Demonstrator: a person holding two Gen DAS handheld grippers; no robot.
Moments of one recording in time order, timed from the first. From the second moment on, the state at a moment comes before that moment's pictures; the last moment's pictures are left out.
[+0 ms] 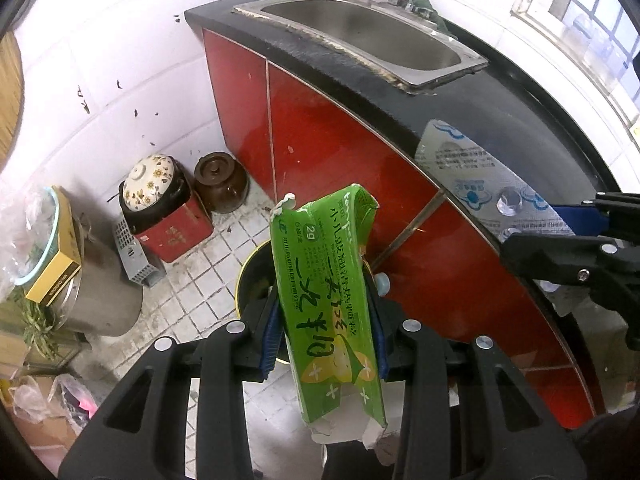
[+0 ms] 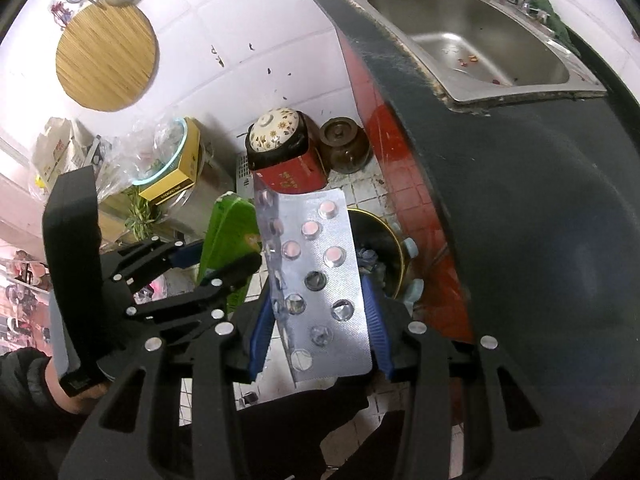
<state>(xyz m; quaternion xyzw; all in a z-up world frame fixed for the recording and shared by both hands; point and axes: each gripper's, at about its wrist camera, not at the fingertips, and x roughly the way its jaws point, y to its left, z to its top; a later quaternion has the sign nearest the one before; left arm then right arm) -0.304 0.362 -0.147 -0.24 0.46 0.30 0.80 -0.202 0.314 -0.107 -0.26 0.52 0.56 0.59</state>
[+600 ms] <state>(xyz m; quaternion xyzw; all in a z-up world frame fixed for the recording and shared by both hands) -0.309 0.375 -0.155 -0.25 0.46 0.31 0.80 -0.195 0.324 -0.106 -0.24 0.52 0.56 0.60</state>
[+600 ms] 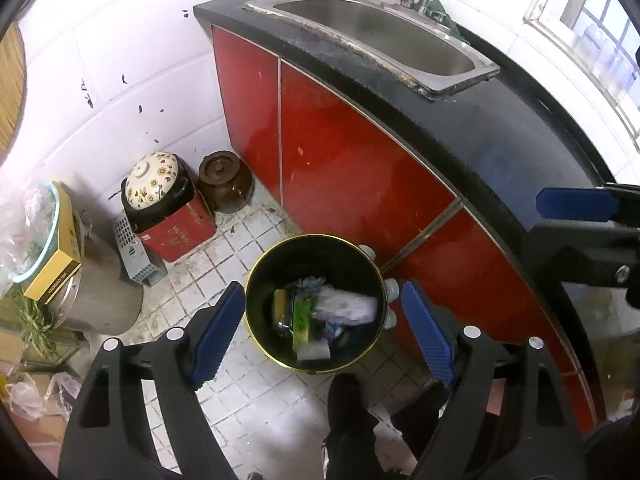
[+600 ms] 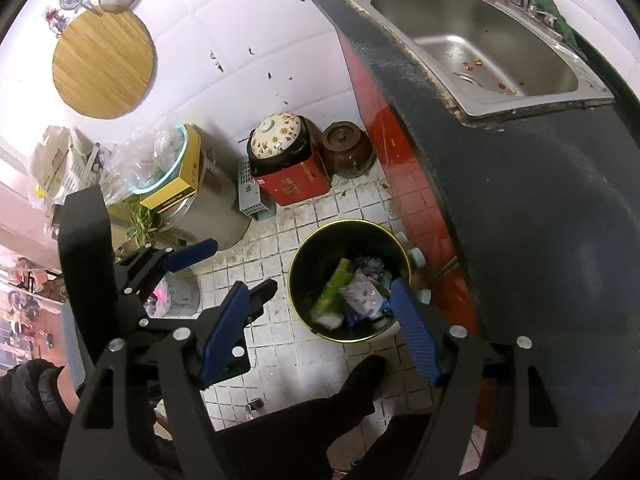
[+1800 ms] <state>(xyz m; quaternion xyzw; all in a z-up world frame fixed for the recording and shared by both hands) 0.001 0.034 -0.040 0.03 0.47 -0.05 0.88 -0.013 -0.219 -0.011 0.01 0.48 0.02 0.88</state>
